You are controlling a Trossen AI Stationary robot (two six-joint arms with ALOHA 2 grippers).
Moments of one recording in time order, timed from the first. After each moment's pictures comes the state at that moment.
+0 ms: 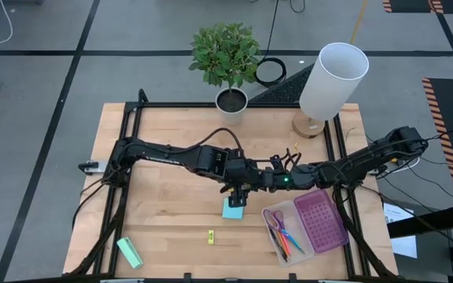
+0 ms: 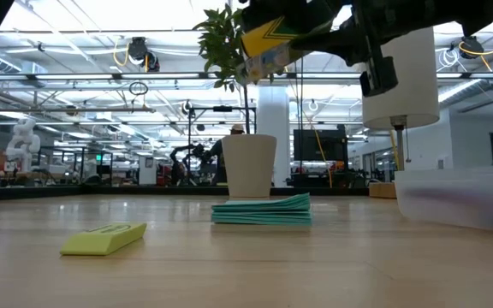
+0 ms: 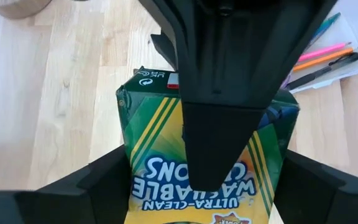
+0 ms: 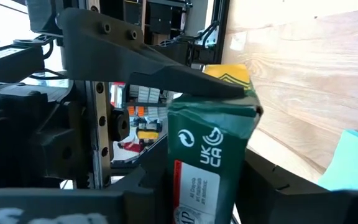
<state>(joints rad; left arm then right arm) -0.15 2.04 2.05 -1.00 -0.13 -0.12 0.27 1.31 0.58 0.54 0.31 1.54</state>
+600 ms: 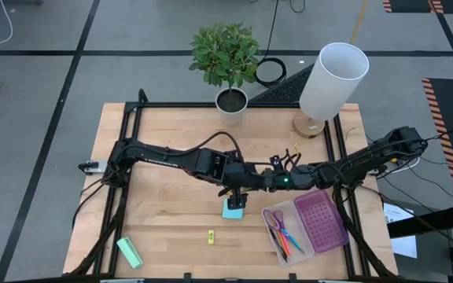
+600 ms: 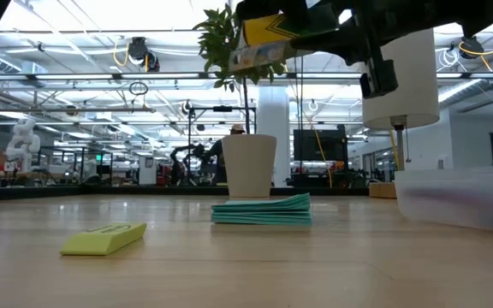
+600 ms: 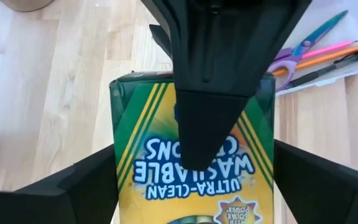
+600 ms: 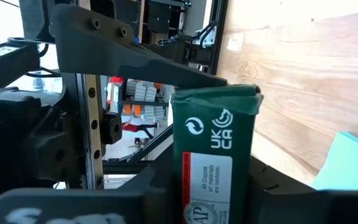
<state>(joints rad) -0.18 2.04 2.05 -1.03 -0.18 -0.16 0.27 1.31 0.58 0.54 0.31 1.52</state>
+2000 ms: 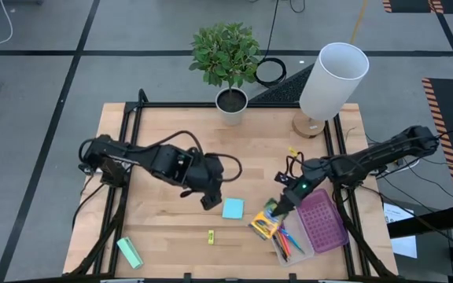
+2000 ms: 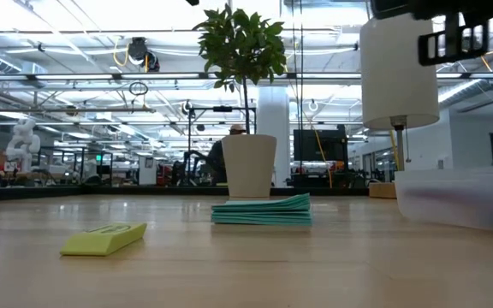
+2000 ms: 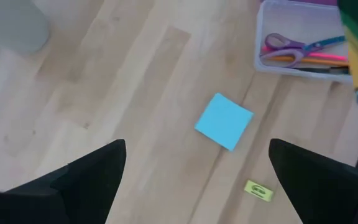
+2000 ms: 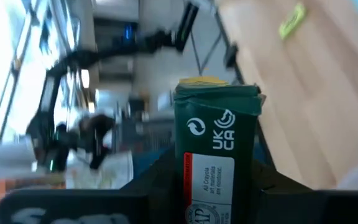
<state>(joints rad) -0.29 1.82 2.05 -1.39 -0.30 -0.69 0.26 1.08 0.58 0.22 -0.46 1.36</state>
